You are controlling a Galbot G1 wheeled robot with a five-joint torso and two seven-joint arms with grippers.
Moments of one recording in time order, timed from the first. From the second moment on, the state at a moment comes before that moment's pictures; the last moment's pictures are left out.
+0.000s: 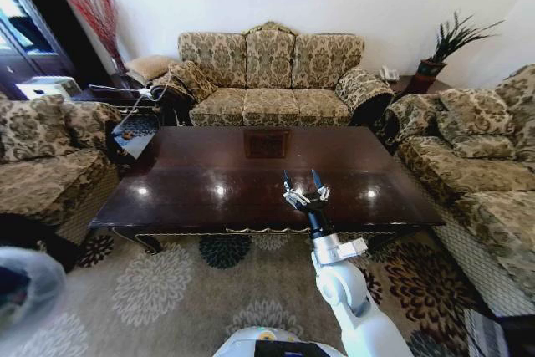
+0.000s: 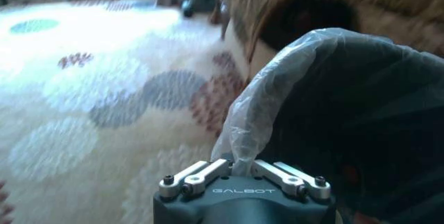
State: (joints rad) left arm 1.78 -1.34 -1.49 -1.69 -1.08 0.32 -0.53; right arm -1.34 1.33 0.23 2.14 0.41 0.21 0.01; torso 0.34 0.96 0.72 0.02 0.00
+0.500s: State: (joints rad) left arm 1.52 -1.27 -1.31 -1.10 -1.07 0.21 -0.40; right arm -1.39 1.32 0.25 2.17 0.36 0.18 0.03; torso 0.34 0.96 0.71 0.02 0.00
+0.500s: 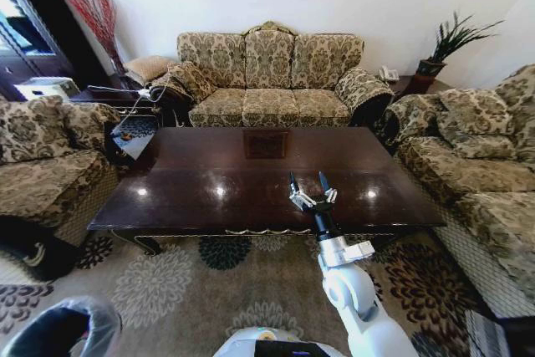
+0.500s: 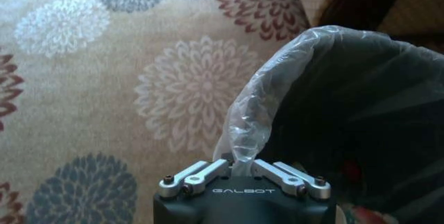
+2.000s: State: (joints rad) left arm 1.45 -1.29 -1.27 -0.77 -0.96 0.23 -0.02; right arm -1.59 1.29 0.43 2.27 0.38 0.24 0.02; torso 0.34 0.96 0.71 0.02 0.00
